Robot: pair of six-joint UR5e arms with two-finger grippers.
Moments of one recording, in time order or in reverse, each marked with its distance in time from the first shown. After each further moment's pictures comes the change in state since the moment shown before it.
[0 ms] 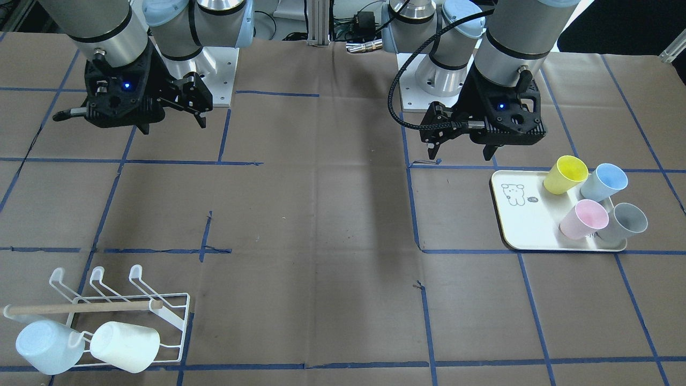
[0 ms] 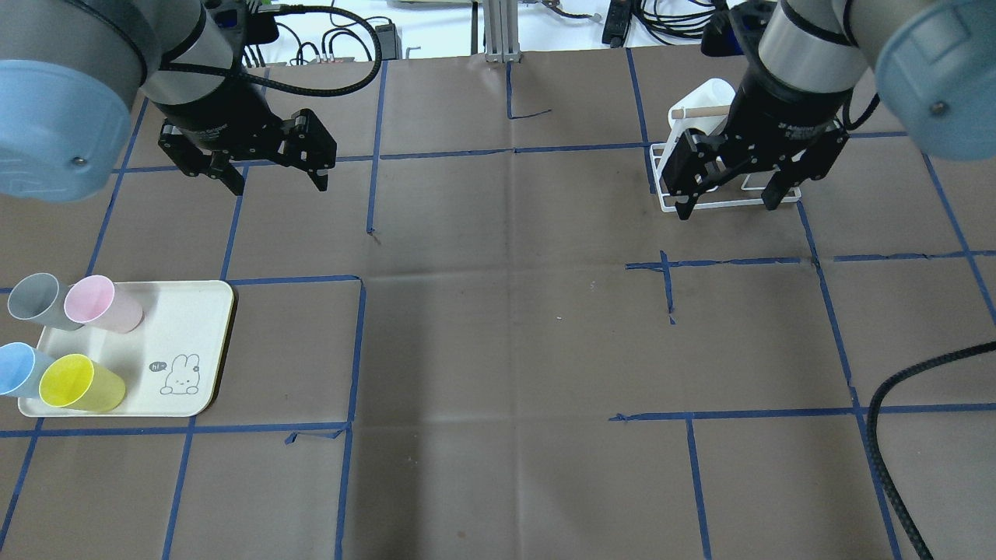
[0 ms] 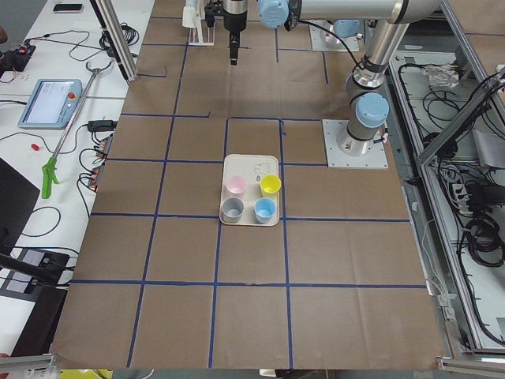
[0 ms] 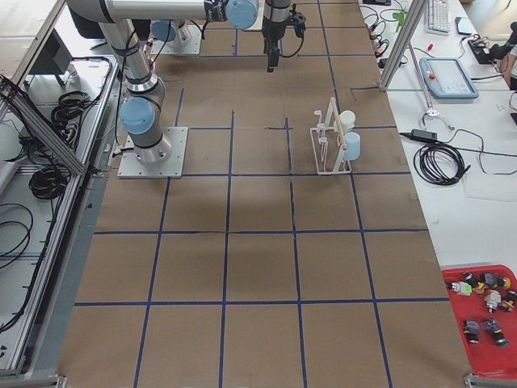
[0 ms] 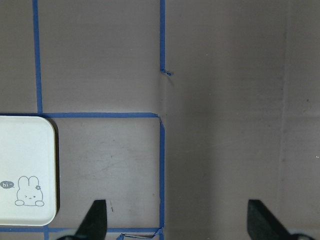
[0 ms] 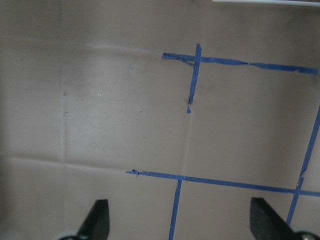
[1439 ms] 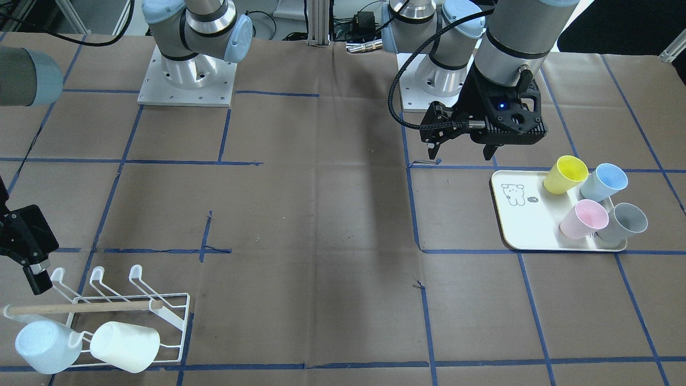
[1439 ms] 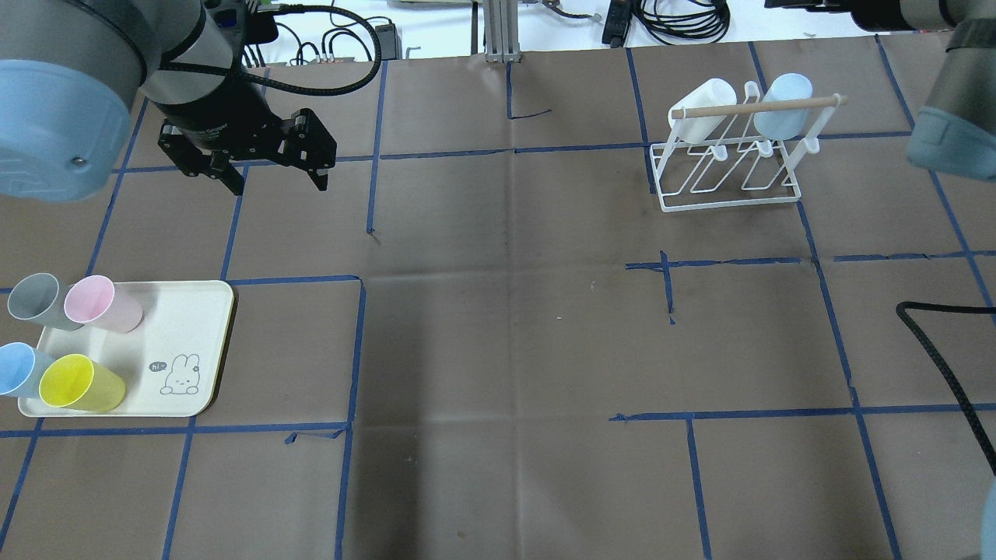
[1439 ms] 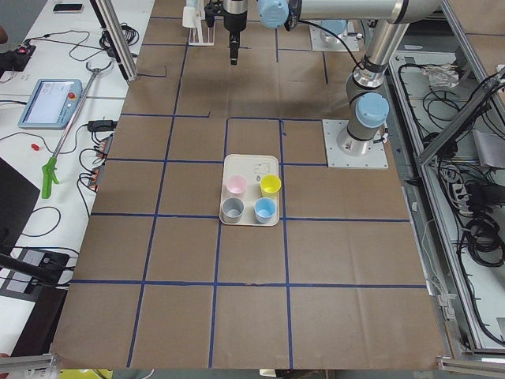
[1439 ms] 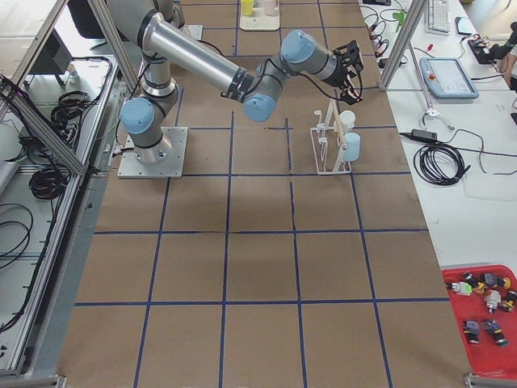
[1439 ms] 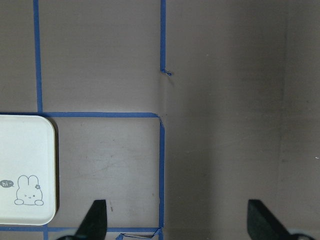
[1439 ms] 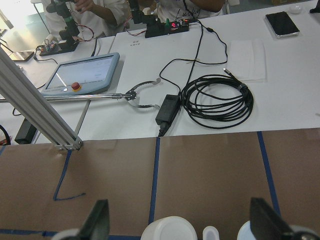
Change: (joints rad) left arm 0.000 0.000 0.001 0.000 0.000 -0.004; right arm -0.325 0.263 0.062 -1.140 0.388 -0.049
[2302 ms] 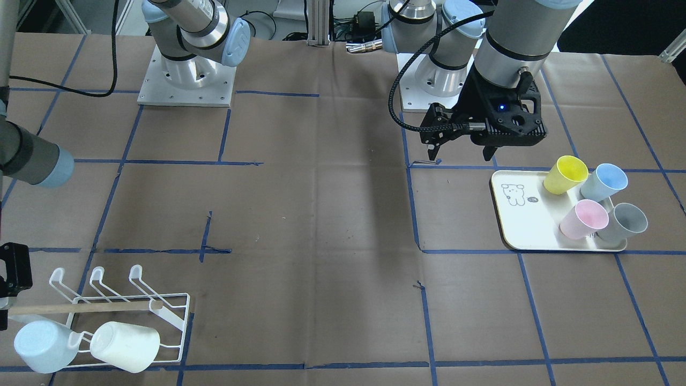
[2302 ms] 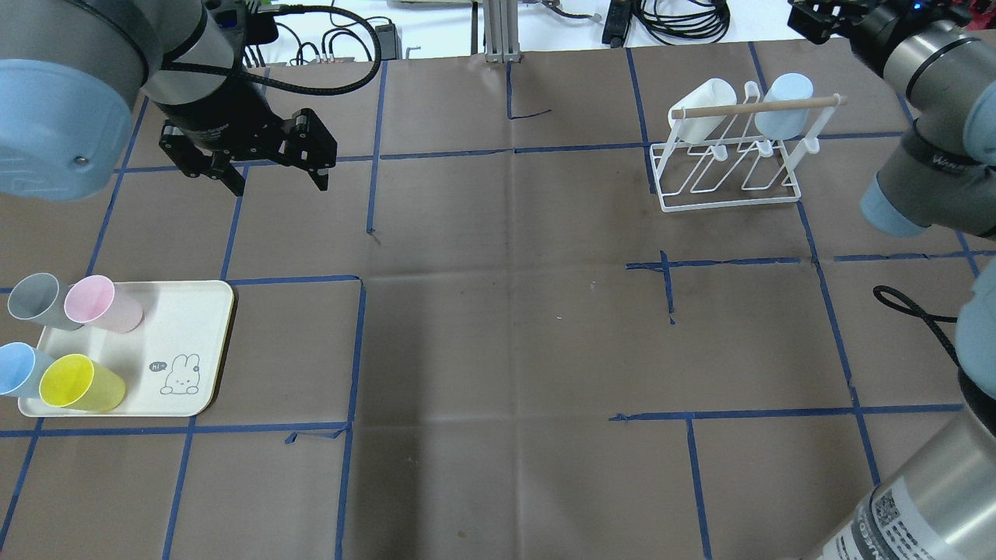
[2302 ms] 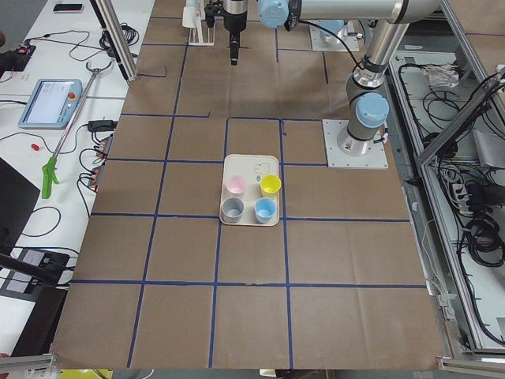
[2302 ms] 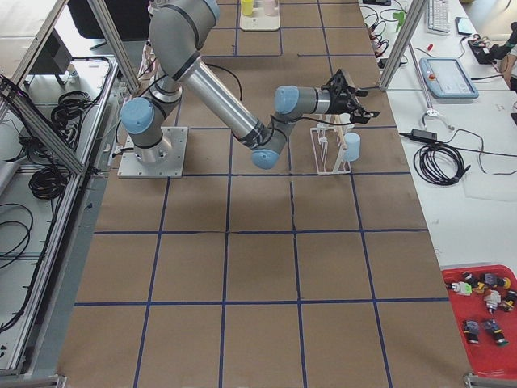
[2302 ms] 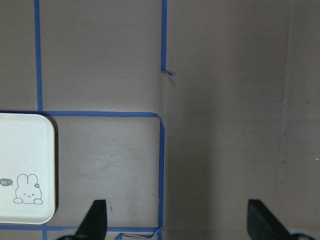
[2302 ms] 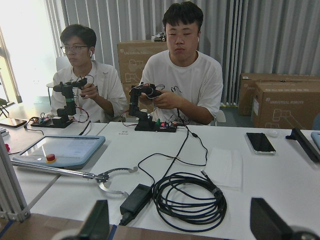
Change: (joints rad) left arm 0.000 -0.001 0.000 0.000 0.000 -0.009; right arm -0.099 0.227 0.101 -0.849 0.155 0.000
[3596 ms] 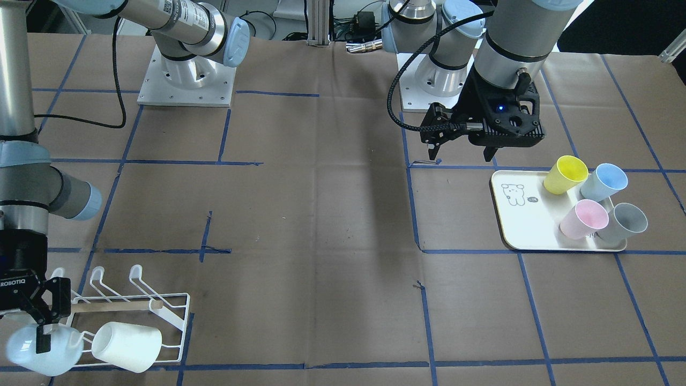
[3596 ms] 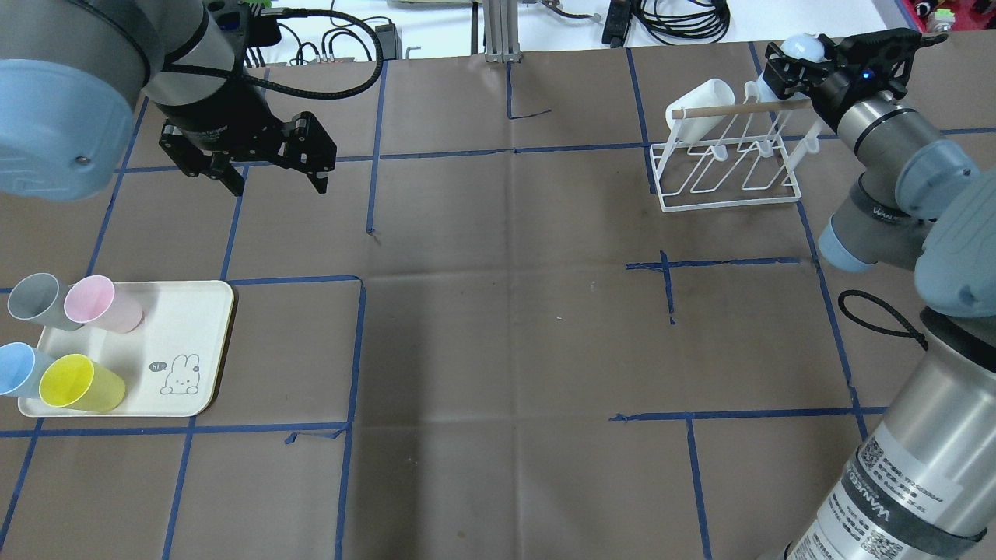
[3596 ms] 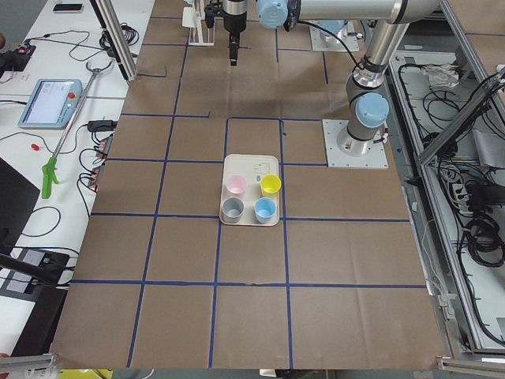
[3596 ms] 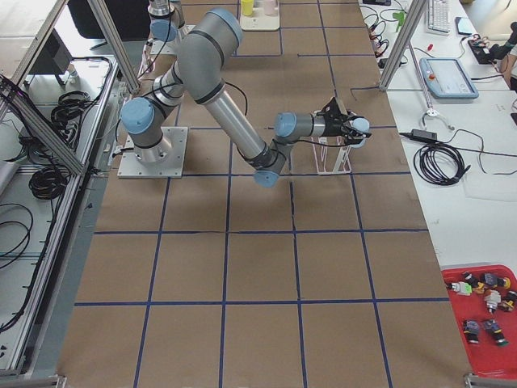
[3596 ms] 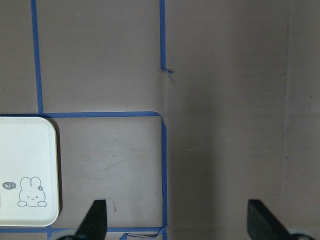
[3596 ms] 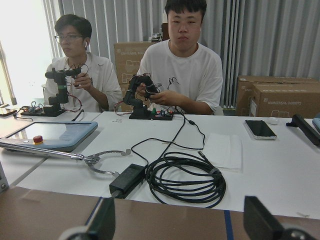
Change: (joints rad) left arm 0.000 -0.003 0.000 -0.003 0.006 0.029; right arm 0.000 0.249 0.015 -0.345 0.001 0.019
